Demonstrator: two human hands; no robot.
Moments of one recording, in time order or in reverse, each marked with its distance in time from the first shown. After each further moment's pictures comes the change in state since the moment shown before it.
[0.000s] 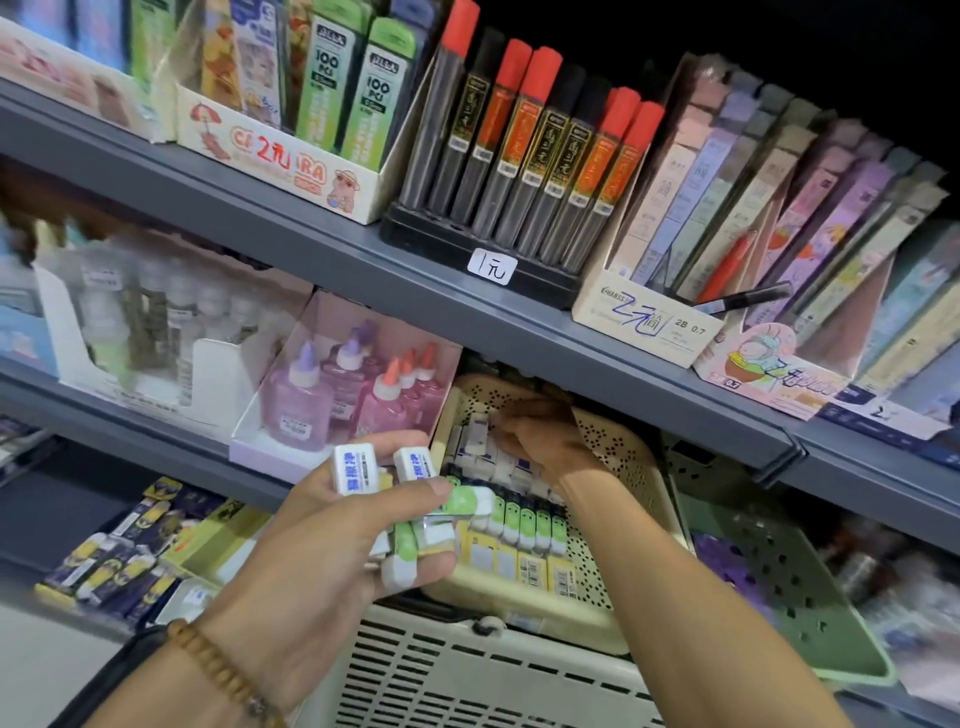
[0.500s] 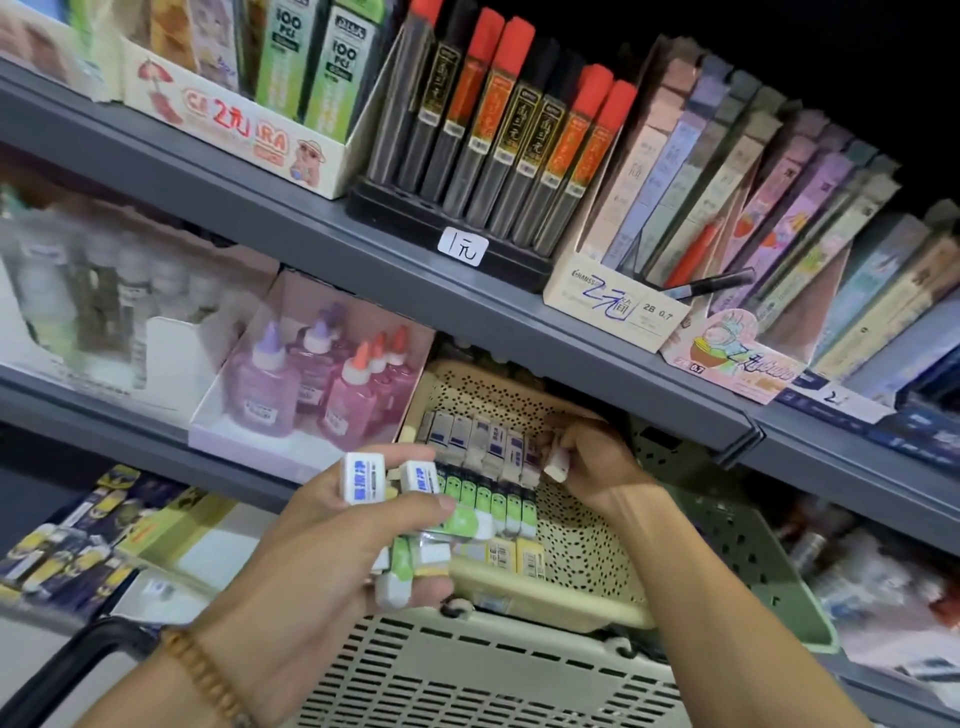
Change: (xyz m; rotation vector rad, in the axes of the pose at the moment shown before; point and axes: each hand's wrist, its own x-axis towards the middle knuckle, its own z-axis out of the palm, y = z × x) left_hand -0.003 -0.014 0.011 0.063 -0.063 -0.071; right_hand -0.023 0.019 -0.079 0.519 0.000 0.132
